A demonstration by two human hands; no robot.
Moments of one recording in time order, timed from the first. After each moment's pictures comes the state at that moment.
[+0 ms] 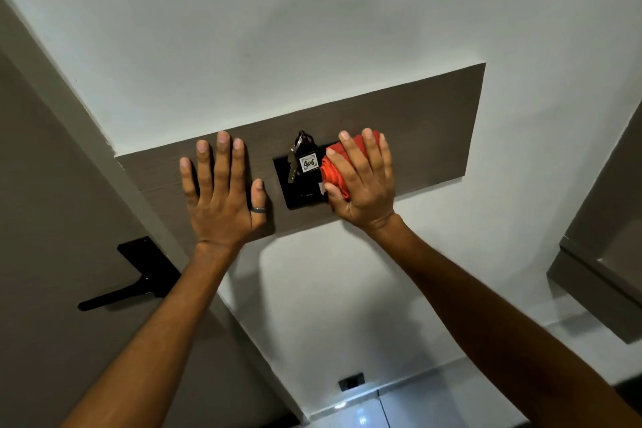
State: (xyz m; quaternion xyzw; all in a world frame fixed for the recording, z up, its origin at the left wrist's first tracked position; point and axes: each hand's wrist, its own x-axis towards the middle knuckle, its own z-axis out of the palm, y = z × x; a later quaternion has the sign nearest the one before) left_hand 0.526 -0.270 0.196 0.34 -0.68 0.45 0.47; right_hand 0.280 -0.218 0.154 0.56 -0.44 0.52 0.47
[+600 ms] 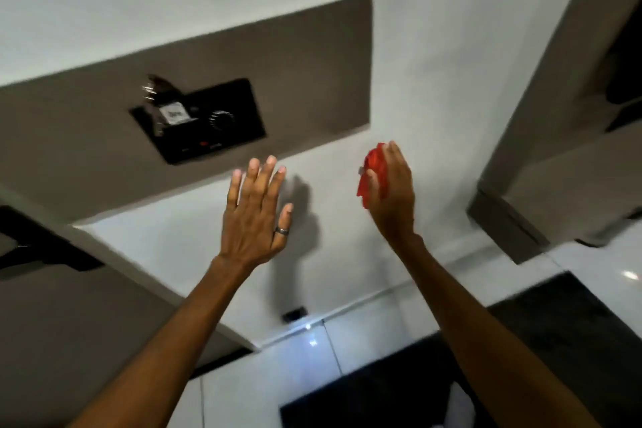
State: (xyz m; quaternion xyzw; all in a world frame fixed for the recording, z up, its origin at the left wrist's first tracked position) left_hand 0.411 -0.158 0.105 0.27 -0.86 0.23 0.36; right_hand 0.161 -0.082 0.053 0.49 -0.63 0.59 0.15
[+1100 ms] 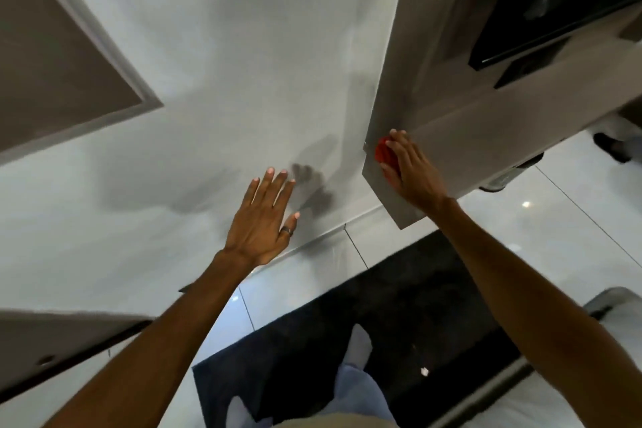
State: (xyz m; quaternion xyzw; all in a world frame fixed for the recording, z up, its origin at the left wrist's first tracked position) left_hand 0.097 -0.042 -0.009 0.27 -0.96 -0.04 0.01; right_hand -0.236 0.081 -0.043 0.56 -0.80 0.20 -0.05
